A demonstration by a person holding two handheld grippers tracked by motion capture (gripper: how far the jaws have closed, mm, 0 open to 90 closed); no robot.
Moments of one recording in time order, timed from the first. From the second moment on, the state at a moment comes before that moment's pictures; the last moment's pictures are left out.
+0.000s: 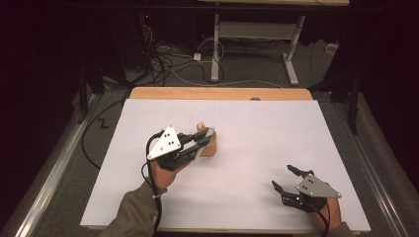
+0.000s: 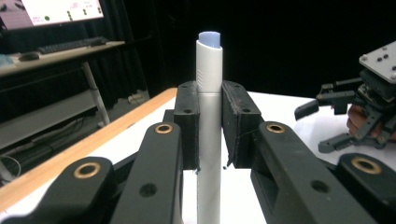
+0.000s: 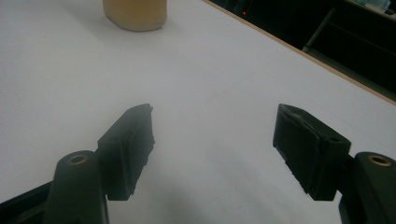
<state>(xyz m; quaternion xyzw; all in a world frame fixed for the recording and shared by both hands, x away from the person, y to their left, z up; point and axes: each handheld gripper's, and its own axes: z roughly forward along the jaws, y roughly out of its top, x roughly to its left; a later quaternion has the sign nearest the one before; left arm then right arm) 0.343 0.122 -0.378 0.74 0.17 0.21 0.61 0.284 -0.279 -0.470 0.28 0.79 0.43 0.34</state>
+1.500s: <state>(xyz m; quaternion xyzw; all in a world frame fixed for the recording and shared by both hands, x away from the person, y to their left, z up) 0.404 0.106 -0.370 0.72 0.19 0.21 0.64 0.282 -0.280 -0.468 0.27 0.79 0.43 0.34</state>
